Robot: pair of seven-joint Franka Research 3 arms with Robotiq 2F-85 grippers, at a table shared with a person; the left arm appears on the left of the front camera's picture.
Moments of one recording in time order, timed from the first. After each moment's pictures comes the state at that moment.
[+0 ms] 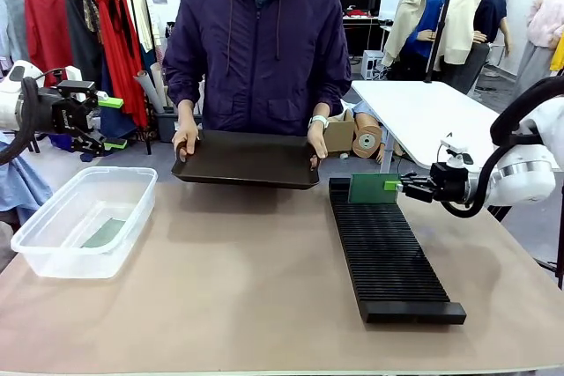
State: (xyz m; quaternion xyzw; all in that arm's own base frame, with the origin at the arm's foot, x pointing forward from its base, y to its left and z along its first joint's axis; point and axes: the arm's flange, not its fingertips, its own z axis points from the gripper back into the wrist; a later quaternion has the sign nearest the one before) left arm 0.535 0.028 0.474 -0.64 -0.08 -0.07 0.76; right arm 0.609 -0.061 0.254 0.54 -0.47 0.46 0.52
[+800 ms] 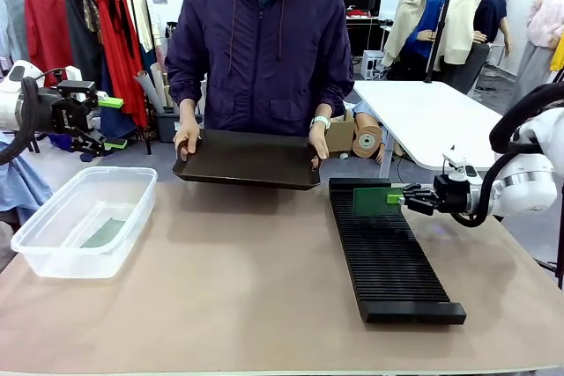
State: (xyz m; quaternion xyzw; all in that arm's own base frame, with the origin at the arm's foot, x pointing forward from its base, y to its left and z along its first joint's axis) left arm 0.535 0.028 0.474 -0.64 -0.08 -0.07 0.76; right arm 0.609 -0.078 0.225 0.50 -0.48 0.46 0.56
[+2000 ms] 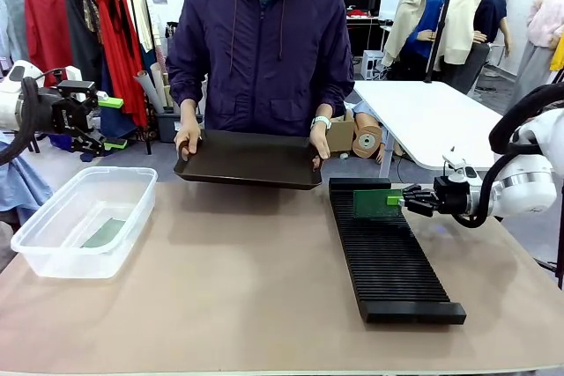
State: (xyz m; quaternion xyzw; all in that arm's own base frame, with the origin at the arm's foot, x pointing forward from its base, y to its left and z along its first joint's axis) left arm 0.535 0.028 0.474 -0.64 -0.08 -0.07 0.76; right arm 0.611 -0.080 0.221 0.49 -0.47 0.46 0.57
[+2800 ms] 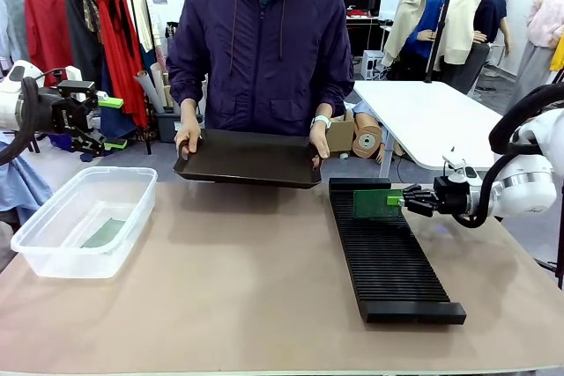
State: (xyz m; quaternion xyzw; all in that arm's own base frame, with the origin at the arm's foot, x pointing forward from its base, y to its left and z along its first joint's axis) left arm 0.535 0.028 0.474 -0.64 -0.08 -0.07 0.76; right arm 0.611 -0.080 0.220 0.49 -0.47 0.46 0.57
